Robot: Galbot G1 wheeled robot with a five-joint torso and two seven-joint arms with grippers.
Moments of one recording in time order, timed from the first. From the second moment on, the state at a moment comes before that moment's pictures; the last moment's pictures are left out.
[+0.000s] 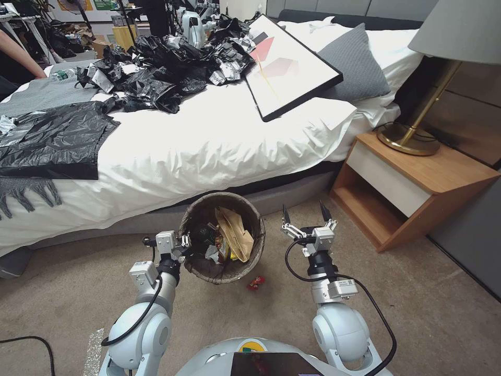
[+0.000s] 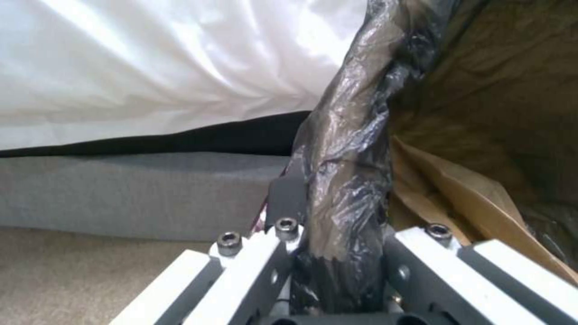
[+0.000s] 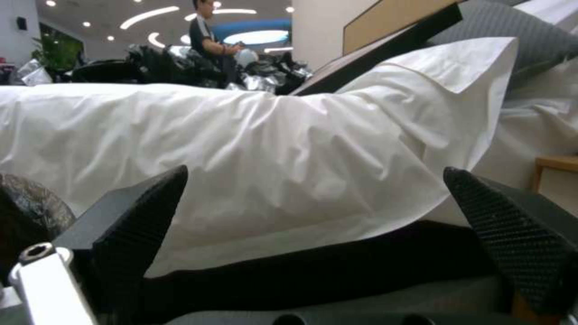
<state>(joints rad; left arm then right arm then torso) 1.65 -1.47 -0.50 -2.32 -0.31 0.38 -0.14 -1.60 1.45 0.36 2.16 -0.02 0.23 0.10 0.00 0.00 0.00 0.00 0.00</state>
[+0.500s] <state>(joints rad) 1.65 -1.47 -0.50 -2.33 -0.32 0.39 -0.14 -1.59 1.44 0.36 2.16 -0.01 0.23 0.10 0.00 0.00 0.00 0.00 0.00</state>
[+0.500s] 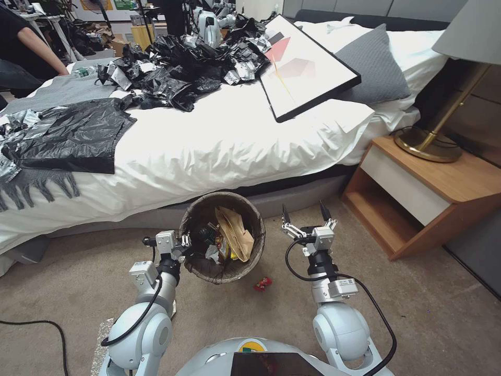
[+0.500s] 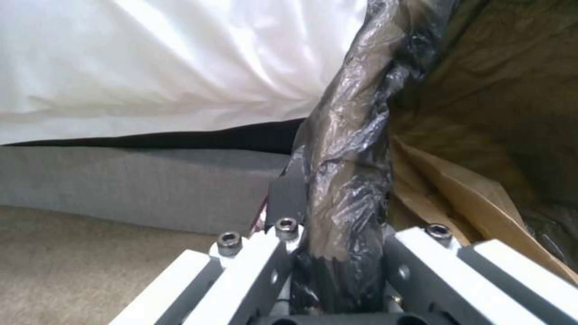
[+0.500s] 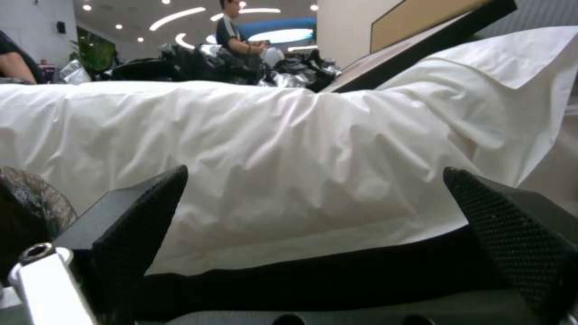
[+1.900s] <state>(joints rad) 1.66 -1.47 -0.50 -2.33 -0.32 0.38 -0.13 -1.61 1.43 0.37 2.15 0.00 0.20 0.10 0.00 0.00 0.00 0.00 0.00</state>
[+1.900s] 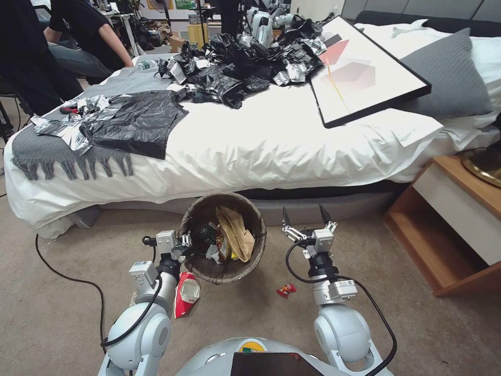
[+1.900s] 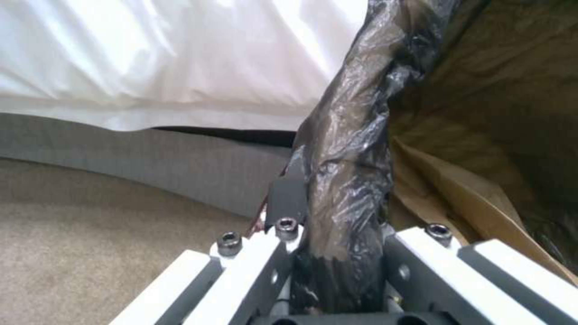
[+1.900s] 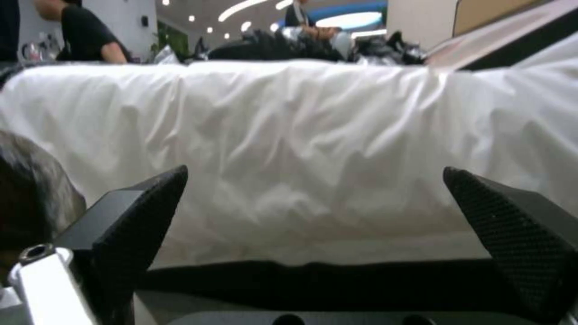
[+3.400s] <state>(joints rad) 1.65 -1.47 -0.51 -2.31 -0.32 0.34 -0.12 -1.58 1.31 0.29 1.84 0.41 -0.40 0.25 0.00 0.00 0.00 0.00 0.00</state>
